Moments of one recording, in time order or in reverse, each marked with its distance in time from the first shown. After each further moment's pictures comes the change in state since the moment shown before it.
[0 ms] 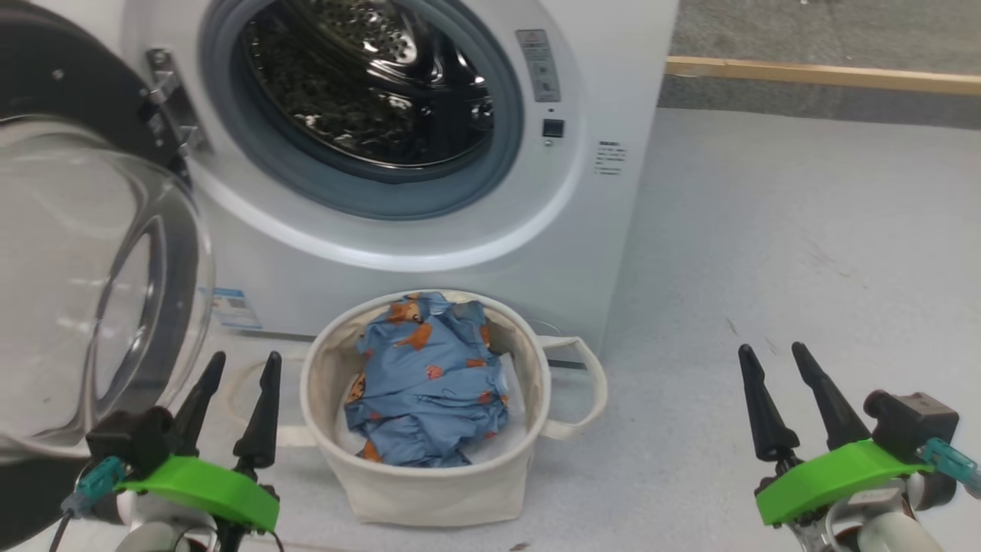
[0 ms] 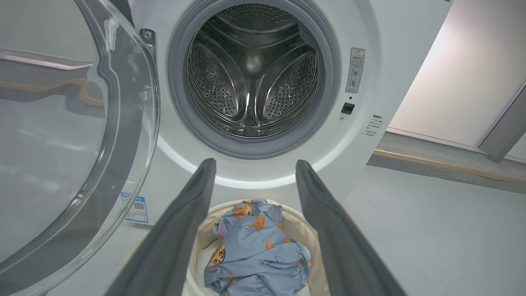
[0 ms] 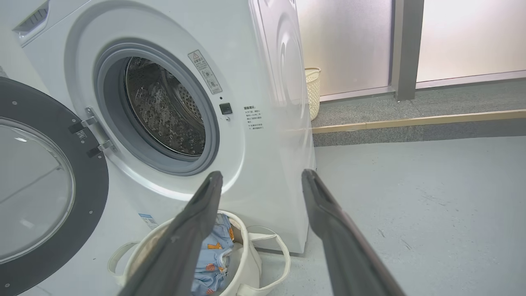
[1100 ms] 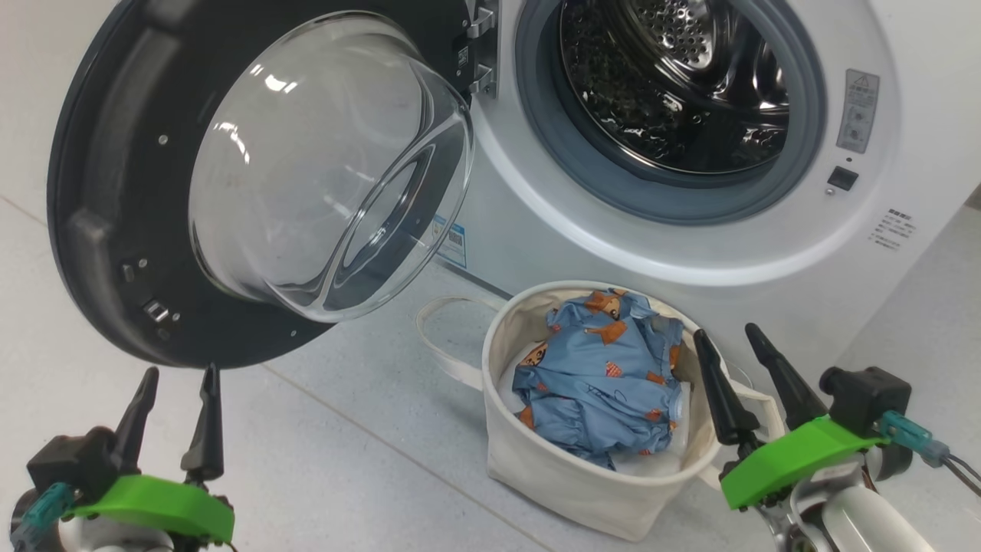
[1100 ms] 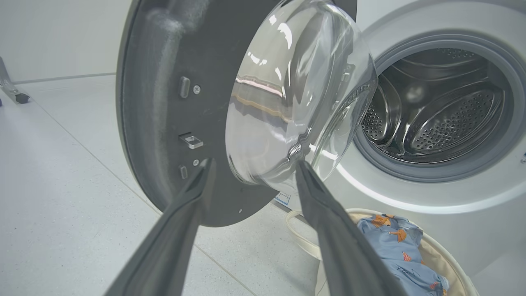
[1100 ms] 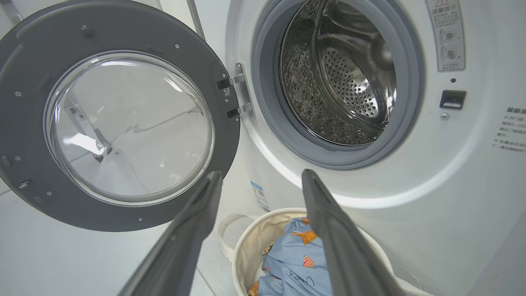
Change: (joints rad) left arm 0.083 0.061 0.061 -0.090 0.000 0.123 0.004; right arm -0.087 -0.003 0.105 0.037 0.026 0.000 -0.002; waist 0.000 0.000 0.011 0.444
